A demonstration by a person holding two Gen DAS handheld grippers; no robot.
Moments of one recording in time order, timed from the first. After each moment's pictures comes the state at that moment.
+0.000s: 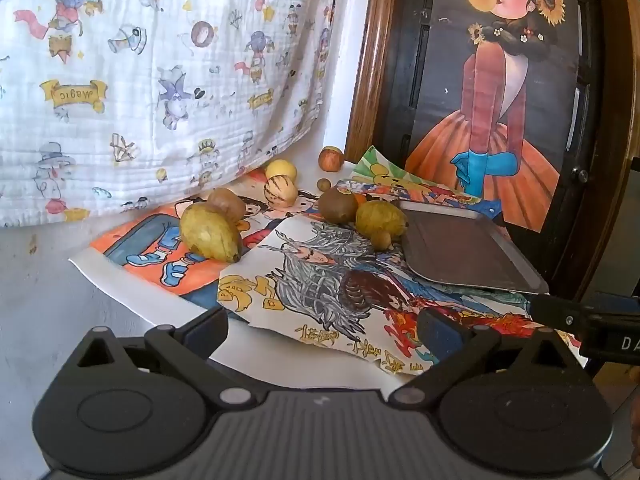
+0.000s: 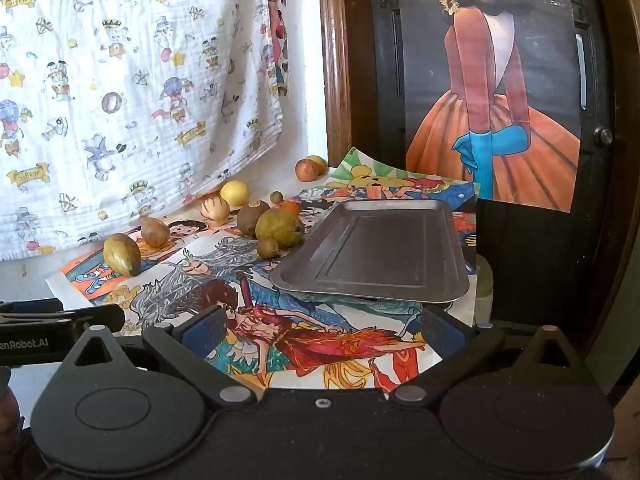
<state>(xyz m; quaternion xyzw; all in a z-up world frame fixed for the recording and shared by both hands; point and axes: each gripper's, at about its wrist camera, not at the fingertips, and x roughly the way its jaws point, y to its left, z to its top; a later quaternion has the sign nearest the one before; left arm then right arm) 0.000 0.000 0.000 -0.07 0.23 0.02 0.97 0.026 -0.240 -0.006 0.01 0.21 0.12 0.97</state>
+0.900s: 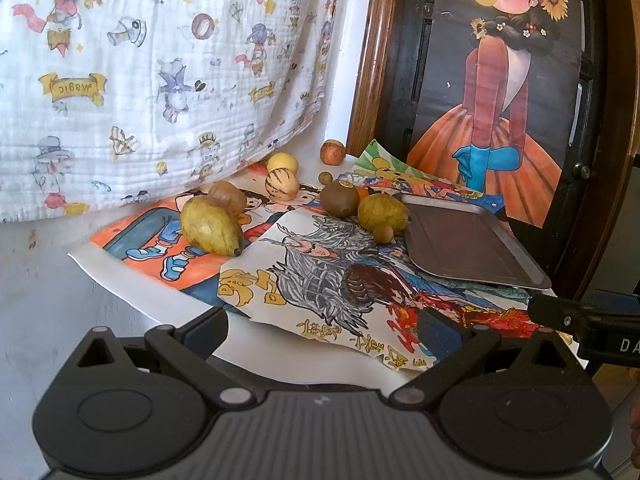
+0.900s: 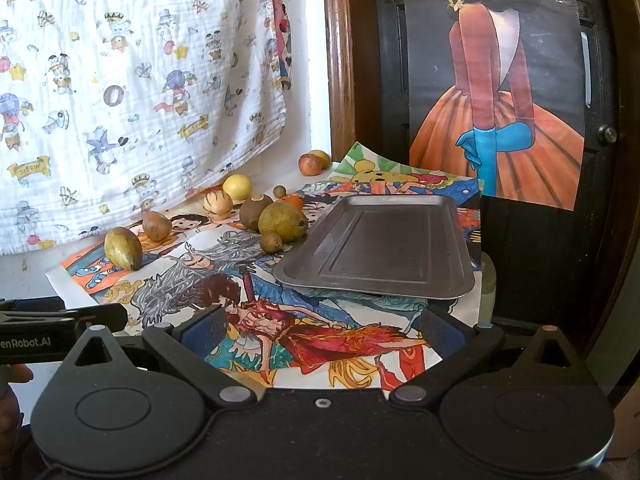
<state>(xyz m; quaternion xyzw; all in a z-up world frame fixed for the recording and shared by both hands) 0.001 0.000 0.000 -0.07 0.24 0.02 0.97 0.028 -0.236 -0.008 0.01 0.21 0.12 0.97</state>
